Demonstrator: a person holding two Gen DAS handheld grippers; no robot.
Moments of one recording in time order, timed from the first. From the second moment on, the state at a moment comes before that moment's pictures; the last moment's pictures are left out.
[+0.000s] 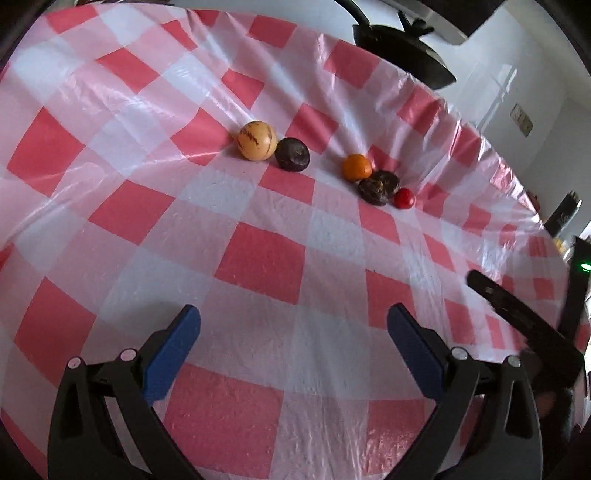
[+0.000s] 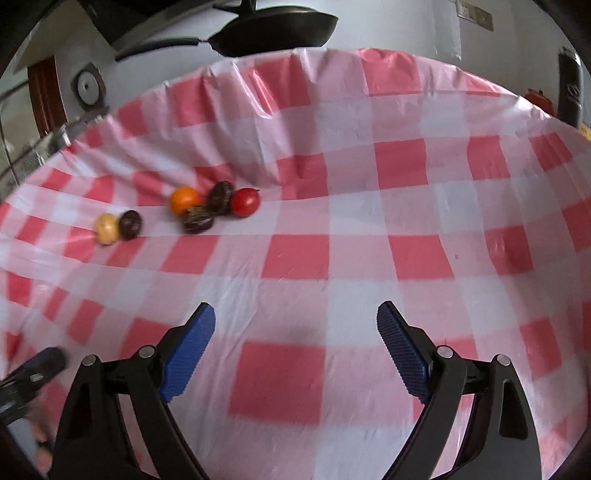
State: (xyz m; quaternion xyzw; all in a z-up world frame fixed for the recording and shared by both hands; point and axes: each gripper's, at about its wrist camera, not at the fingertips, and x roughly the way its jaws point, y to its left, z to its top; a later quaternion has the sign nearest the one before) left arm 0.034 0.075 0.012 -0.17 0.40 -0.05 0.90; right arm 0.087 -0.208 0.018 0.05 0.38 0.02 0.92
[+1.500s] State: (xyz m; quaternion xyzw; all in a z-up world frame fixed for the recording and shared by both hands) left arm 0.033 0.074 0.013 -0.16 0.40 -0.02 0.90; right arm 0.130 -0.235 0.009 0.19 0.36 0.02 0.91
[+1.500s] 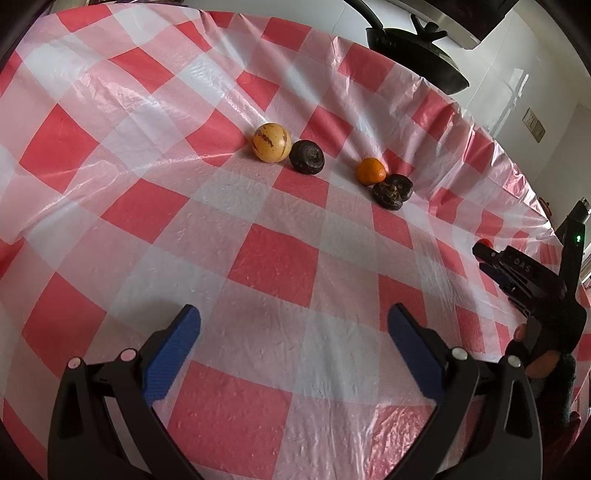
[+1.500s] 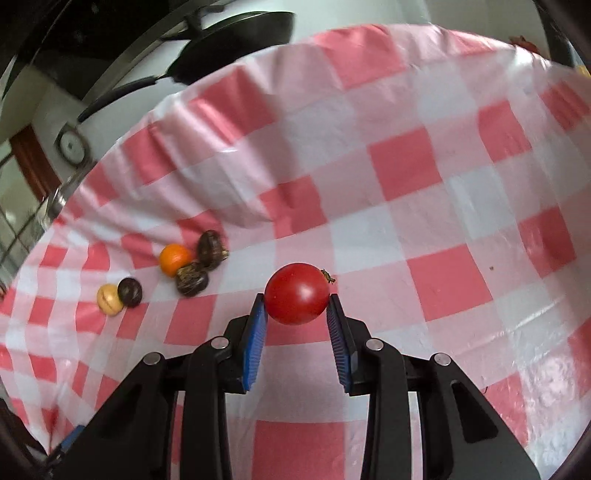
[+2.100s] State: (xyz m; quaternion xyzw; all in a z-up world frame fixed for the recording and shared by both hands) left arm 0.168 -0.036 0.013 -0.04 0.44 0.01 0.90; right arm 0.126 -0.264 0.001 0.27 0.34 0.06 0.90
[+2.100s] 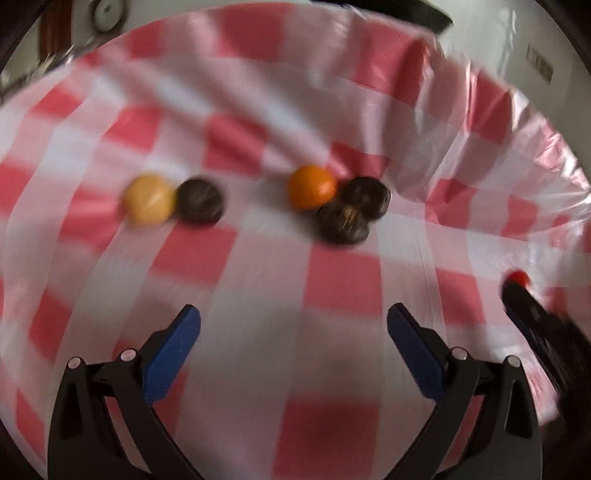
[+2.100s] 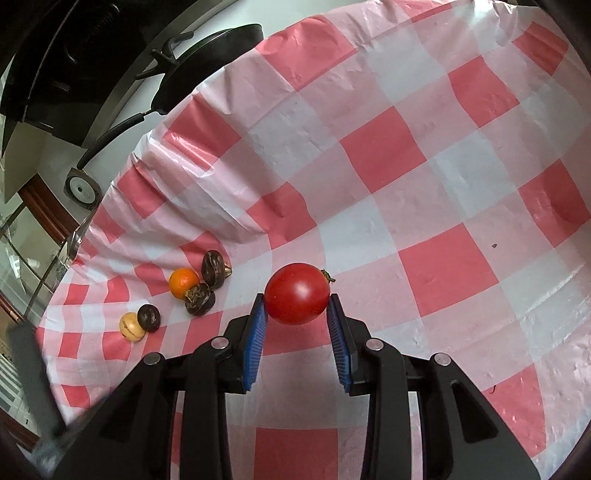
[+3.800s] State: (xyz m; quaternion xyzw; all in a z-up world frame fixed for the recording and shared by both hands) left arm -0.209 0.199 0.045 -0.15 0.34 0.16 0.92; right arm -0.022 -0.092 0.016 0.16 0.42 0.21 0.87
